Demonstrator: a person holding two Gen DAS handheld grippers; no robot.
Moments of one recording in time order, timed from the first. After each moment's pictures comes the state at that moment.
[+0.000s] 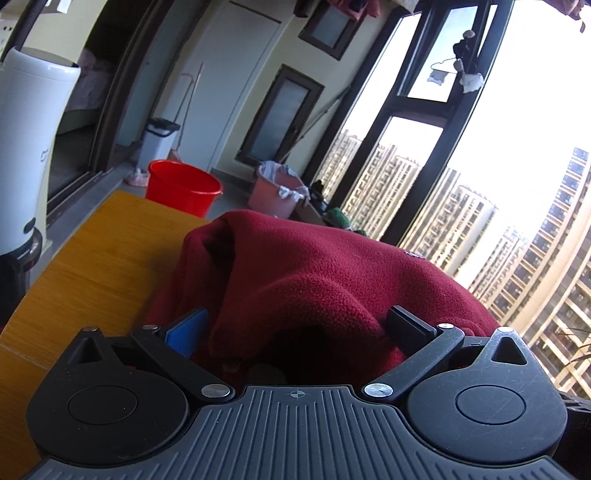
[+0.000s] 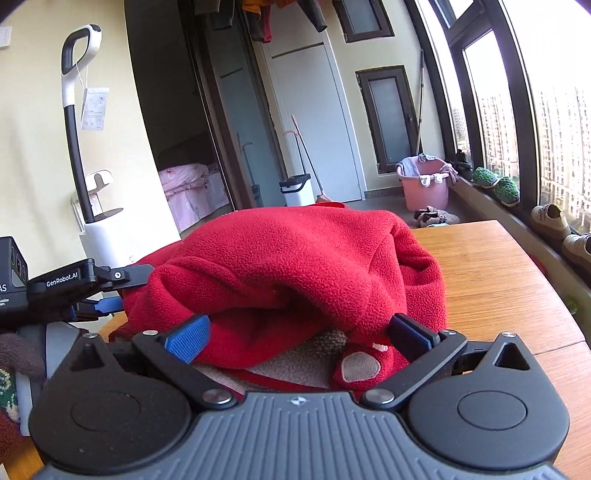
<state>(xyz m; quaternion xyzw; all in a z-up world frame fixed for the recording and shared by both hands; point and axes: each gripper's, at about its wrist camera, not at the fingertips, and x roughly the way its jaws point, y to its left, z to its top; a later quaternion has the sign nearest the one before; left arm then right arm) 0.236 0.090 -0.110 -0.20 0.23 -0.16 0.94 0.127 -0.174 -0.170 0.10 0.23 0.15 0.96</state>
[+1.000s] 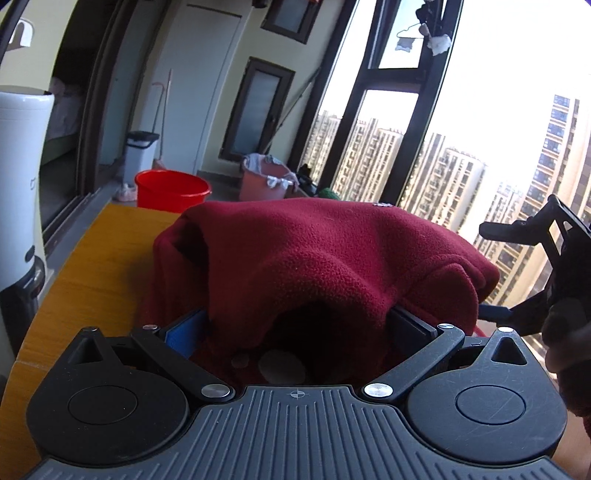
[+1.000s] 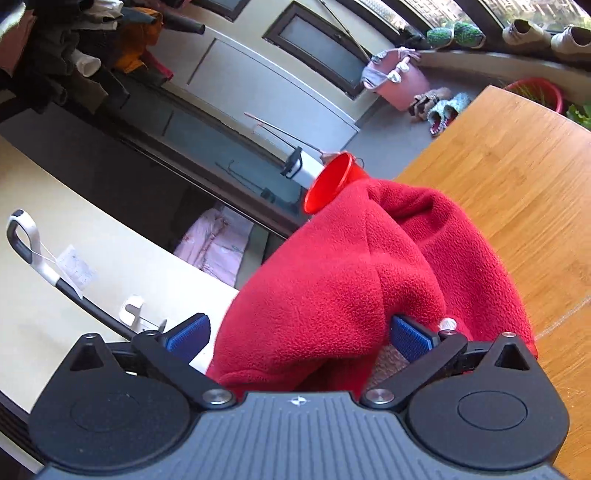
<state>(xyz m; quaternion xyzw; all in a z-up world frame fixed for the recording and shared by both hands) 0.225 0.085 -0.108 -0.13 0.24 -0.18 0.95 0.208 -0.210 -0.177 0.41 0.32 0.19 0.84</state>
